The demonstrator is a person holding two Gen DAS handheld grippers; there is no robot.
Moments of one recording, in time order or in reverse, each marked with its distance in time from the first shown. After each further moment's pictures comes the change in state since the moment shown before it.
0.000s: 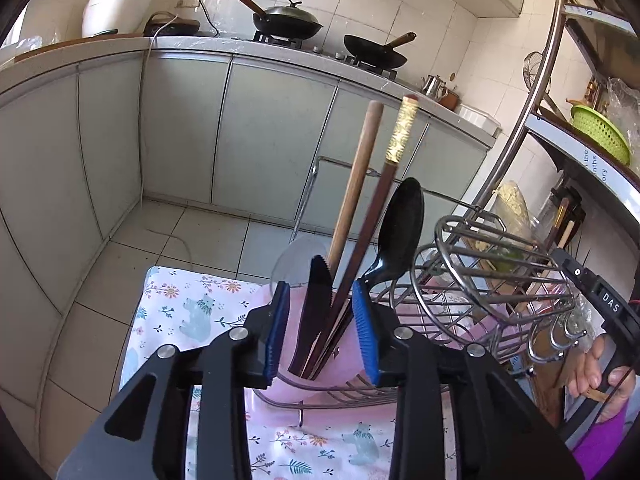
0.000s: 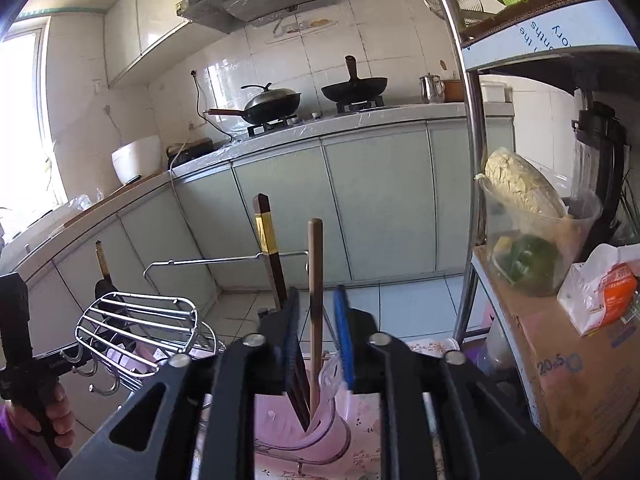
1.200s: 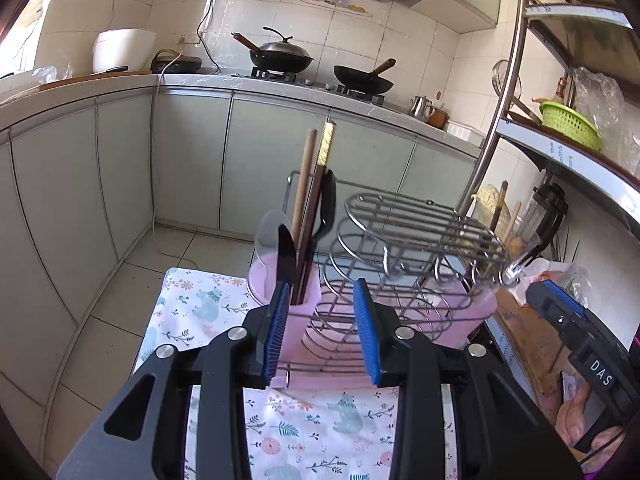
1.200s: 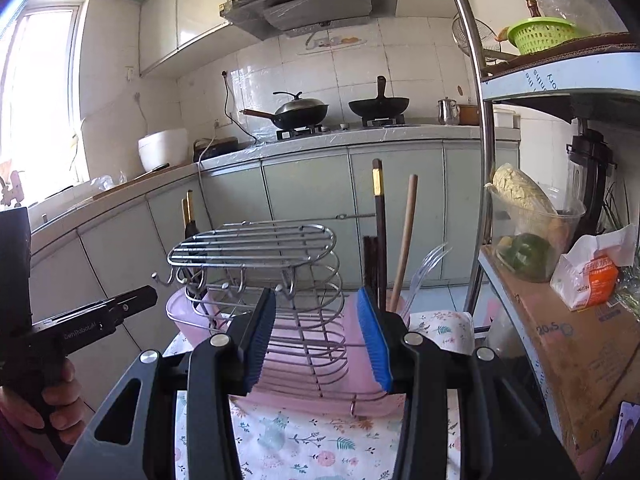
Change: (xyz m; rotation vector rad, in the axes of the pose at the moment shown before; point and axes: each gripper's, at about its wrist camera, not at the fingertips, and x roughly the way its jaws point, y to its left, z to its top) left arm -0.074 -0.039 -0.043 0.056 -0.113 0.034; right arm -0.077 0.079 -0.066 -0.091 -0.056 0.000
